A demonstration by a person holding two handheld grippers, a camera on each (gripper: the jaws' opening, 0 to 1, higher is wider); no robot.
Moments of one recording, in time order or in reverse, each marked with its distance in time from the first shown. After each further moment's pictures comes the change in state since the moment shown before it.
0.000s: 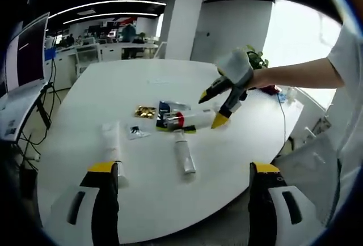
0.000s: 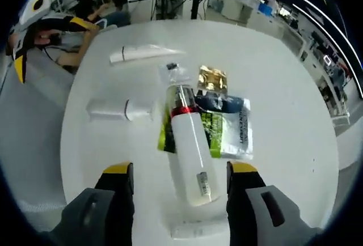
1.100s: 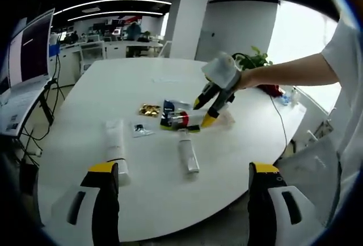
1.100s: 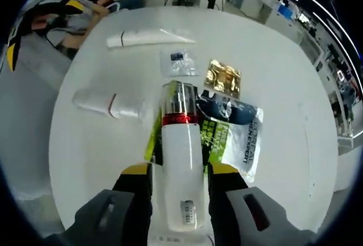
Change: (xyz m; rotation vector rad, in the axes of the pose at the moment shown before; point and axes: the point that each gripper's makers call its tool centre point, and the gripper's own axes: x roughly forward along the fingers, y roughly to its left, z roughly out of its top) left arm 0.000 0.007 -0.002 -0.026 0.004 0.027; right arm 0.036 -0.011 0.006 -0.134 0.097 0.058
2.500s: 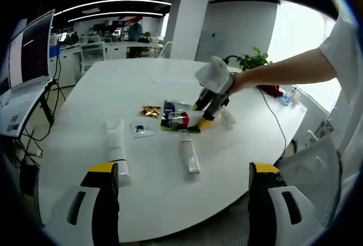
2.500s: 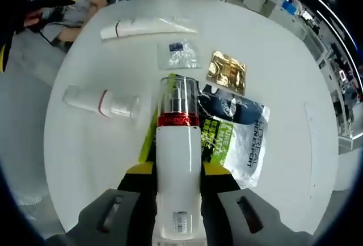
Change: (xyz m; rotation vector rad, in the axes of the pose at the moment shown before) left arm 0.000 0.000 0.002 0.004 -0.006 0.004; right arm 0.015 0.000 0.001 -0.015 0.043 0.012
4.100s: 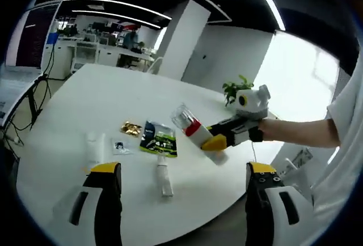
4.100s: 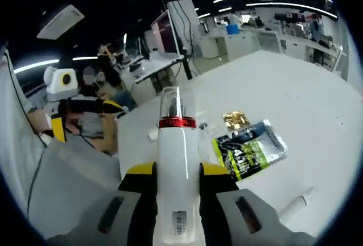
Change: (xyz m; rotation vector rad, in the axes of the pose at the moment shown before) left arm -0.010 -0.023 0.048 -0.164 -0.151 -0.185; right arm -0.126 0.090 0.065 0.540 -0.720 0.071
